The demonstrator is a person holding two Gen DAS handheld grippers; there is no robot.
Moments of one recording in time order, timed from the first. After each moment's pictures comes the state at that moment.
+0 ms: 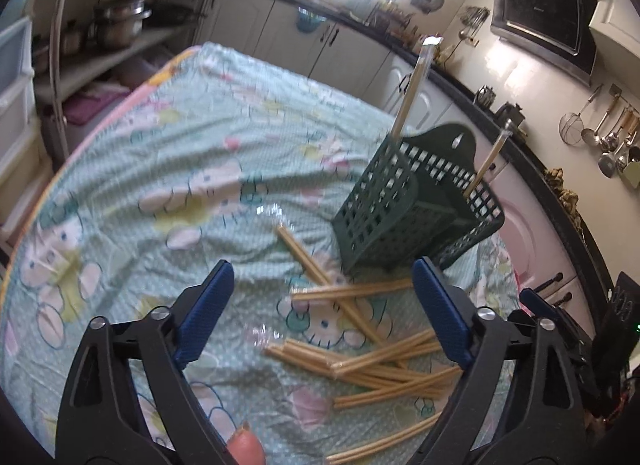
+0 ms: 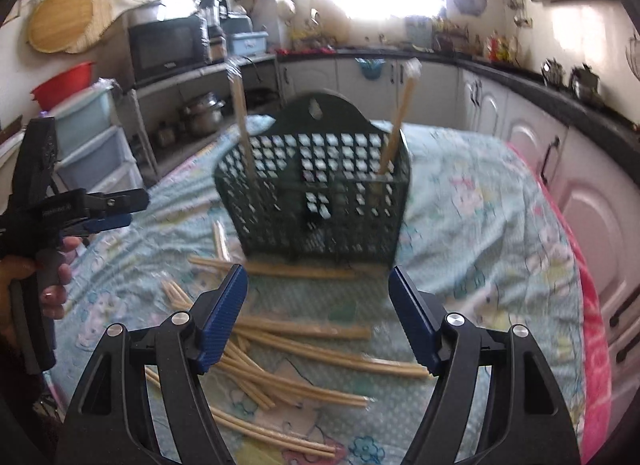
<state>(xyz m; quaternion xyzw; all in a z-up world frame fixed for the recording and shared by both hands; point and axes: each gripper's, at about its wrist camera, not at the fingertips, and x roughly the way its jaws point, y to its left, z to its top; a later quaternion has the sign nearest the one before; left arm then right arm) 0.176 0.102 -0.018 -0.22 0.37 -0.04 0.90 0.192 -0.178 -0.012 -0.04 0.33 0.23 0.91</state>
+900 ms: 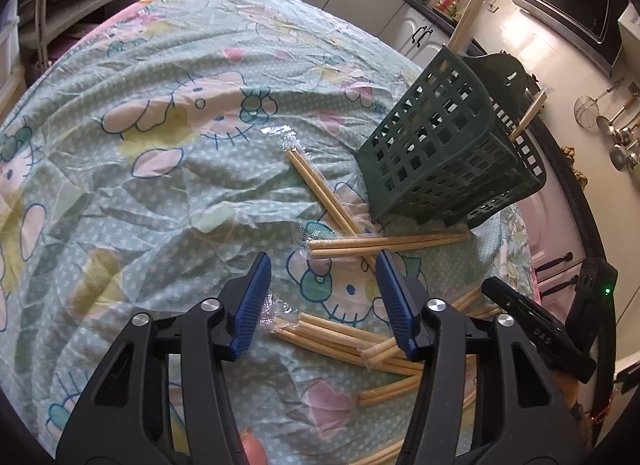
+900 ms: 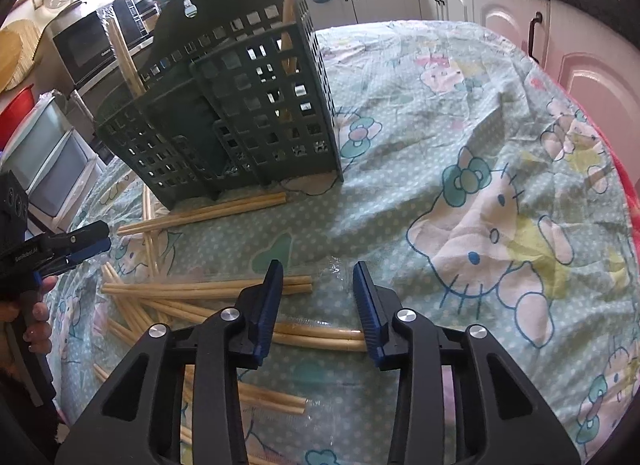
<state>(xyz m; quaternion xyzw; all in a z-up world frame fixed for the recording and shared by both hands) 0.202 0.101 -0.075 -0.24 0.45 -0.06 0.86 0.249 -0.206 -0.090 0.03 0.46 0.19 0.87</state>
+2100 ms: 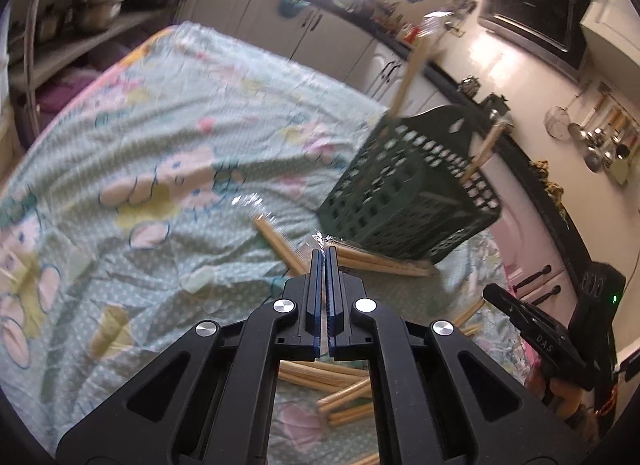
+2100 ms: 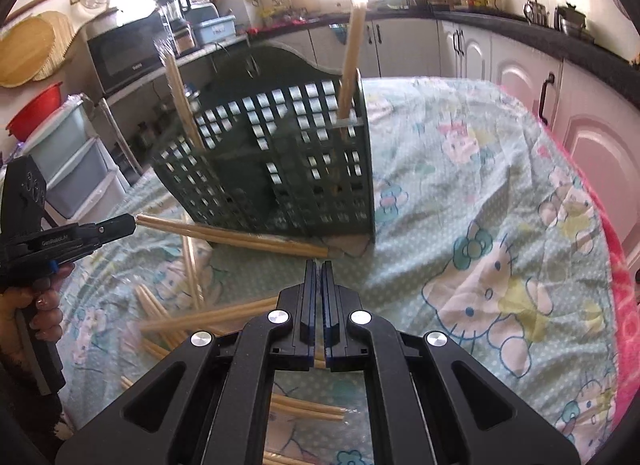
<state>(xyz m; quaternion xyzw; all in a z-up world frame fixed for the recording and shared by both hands) 0.194 0.099 -0.028 -0.22 0.37 -0.08 0.90 0.225 -0.192 -0.029 0.01 0.37 0.23 0.90</state>
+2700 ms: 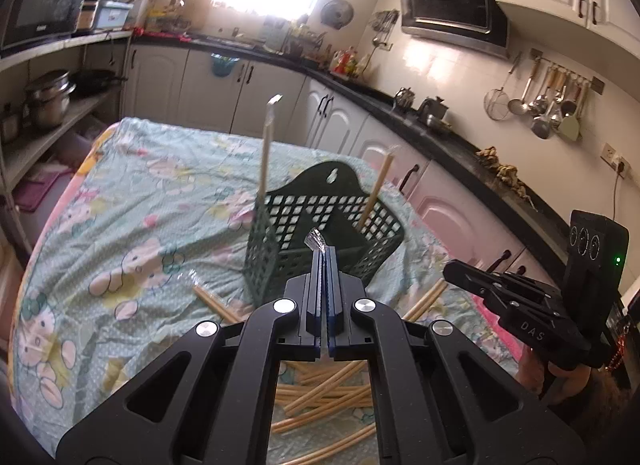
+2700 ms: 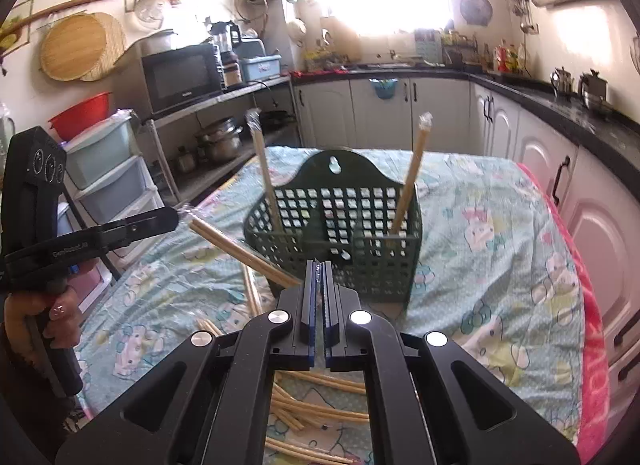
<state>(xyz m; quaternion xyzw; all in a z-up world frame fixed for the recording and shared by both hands) 0.160 0.049 0.057 -0.14 0.28 -0.15 0.94 0.189 -0.173 0.051 -0.02 0.28 0.28 0.92</state>
